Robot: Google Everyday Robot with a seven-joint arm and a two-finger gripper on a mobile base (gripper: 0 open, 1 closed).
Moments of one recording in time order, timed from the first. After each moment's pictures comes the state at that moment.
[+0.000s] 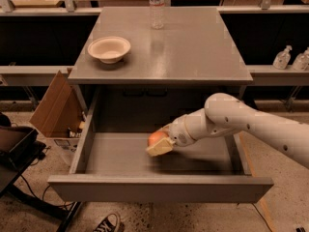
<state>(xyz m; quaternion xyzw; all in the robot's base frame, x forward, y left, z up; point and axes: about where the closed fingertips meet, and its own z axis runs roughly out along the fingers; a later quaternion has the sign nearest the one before) 0.551 -0.009 0.655 -0.48 0.77 0.31 0.28</state>
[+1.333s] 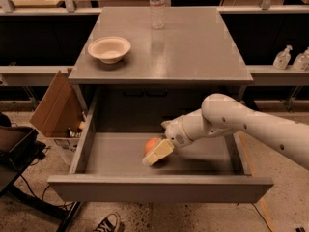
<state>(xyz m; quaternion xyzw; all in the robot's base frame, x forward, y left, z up) 0.547 0.000 0.649 -0.48 0.77 0.31 0.27</state>
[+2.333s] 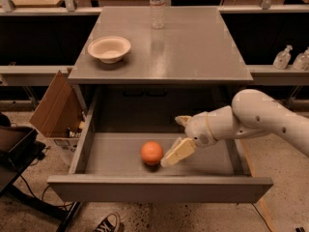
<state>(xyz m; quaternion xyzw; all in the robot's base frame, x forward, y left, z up) 0.517 -0.042 0.702 -0.50 0.74 0.33 0.31</state>
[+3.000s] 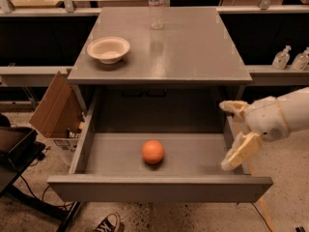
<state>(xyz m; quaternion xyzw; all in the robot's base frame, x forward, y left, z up) 0.462 -0.164 0.802 -0.56 0.71 0.27 0.33</state>
